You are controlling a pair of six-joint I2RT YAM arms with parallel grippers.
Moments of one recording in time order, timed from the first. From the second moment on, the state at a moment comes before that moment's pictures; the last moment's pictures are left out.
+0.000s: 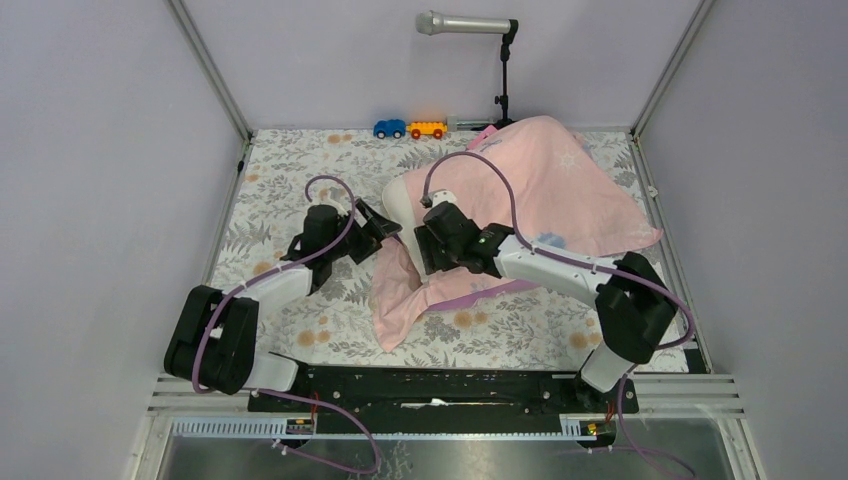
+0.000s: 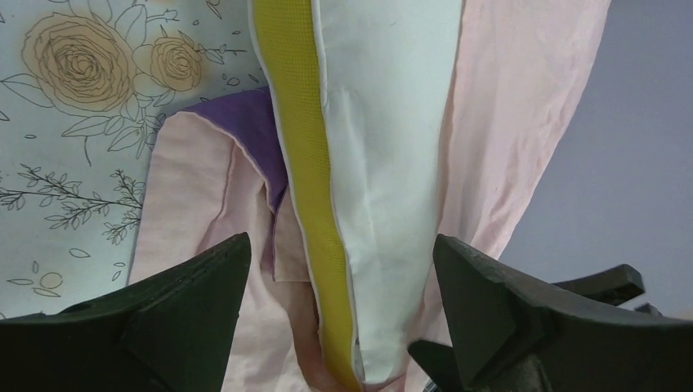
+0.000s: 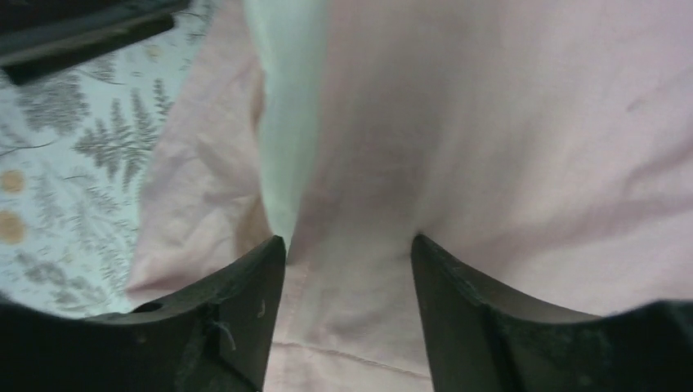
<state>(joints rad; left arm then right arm) -0.29 1.38 0.59 0.29 0.31 -0.97 0.89 1.64 1.18 -0.39 0.18 0.44</state>
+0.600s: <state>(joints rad) -0.30 1.43 0.57 0.38 0.41 -0.98 0.89 1.59 1.13 -0.39 0.30 0.41</state>
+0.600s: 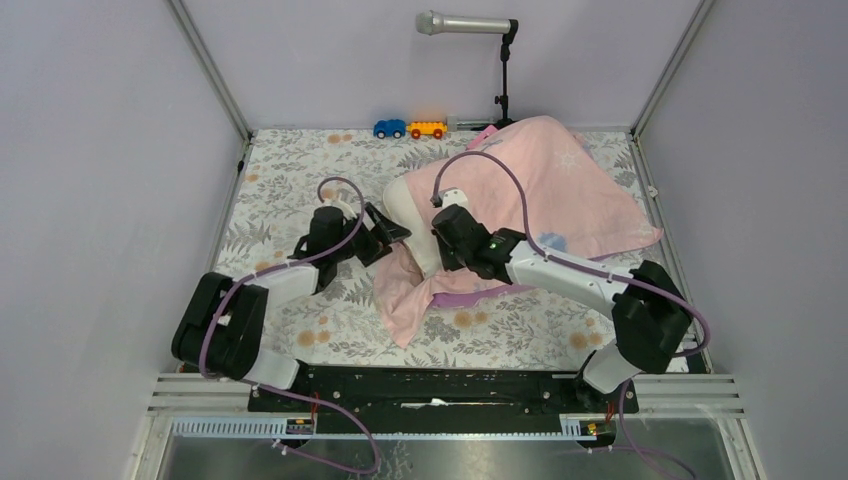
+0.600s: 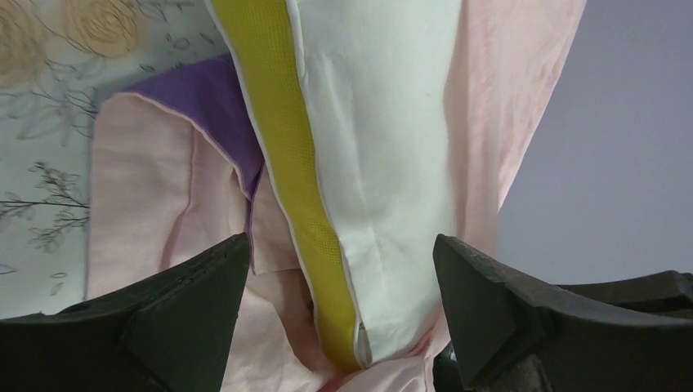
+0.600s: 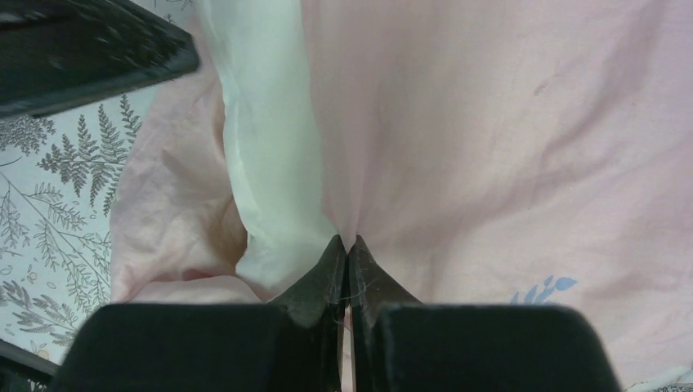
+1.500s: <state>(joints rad) -0.40 1.44 0.66 0.42 0.43 -0.95 0.87 1.27 0.85 -0.32 0.35 0.42</state>
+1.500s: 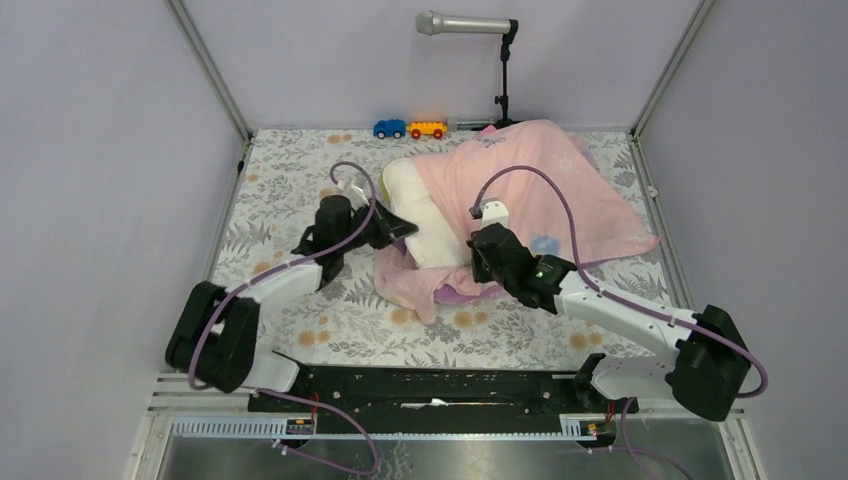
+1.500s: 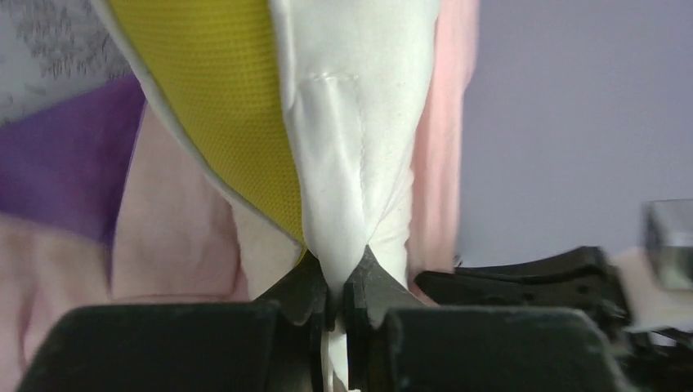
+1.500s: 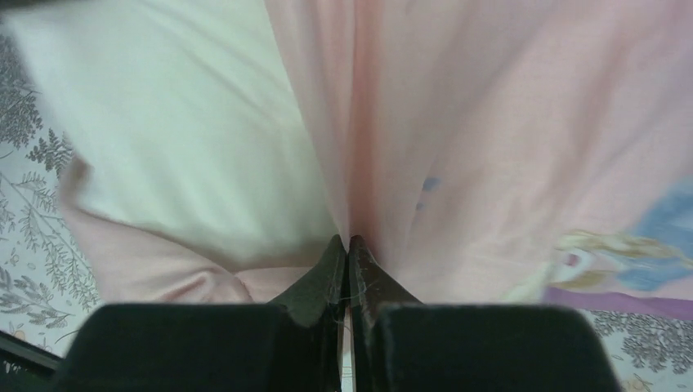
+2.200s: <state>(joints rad) -0.25 1.16 0.82 -0.02 0.52 -0.88 0.82 1.22 0.87 -0.33 0.09 0.40</state>
